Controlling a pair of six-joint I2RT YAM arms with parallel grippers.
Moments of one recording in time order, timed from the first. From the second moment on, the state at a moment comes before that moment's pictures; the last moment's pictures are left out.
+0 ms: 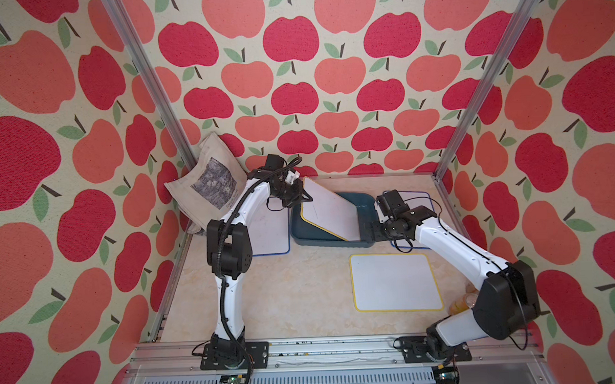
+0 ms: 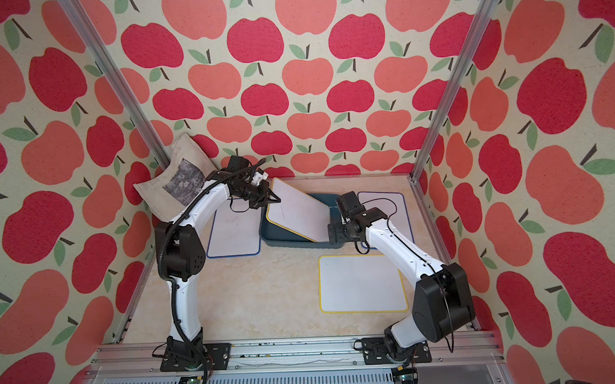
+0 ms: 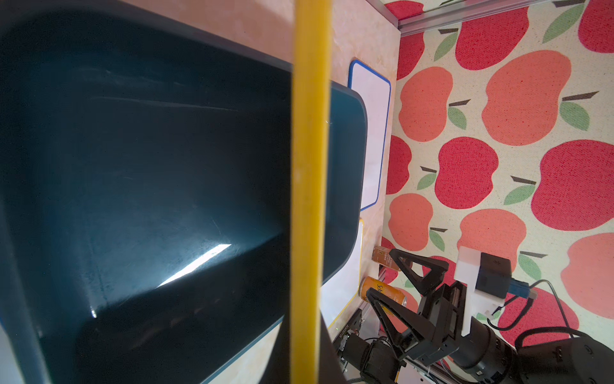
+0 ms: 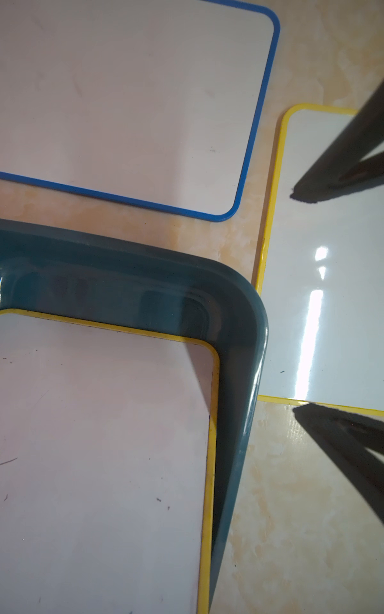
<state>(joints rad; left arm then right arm) -0.28 2.16 2.03 -0.91 0.77 -0.52 0.50 1.49 1.19 -0.81 0.11 0.26</state>
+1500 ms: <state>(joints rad) -0.28 2.25 1.87 -0.85 0.62 -0.55 0.50 1.59 1.12 -0.68 0.05 0.31</state>
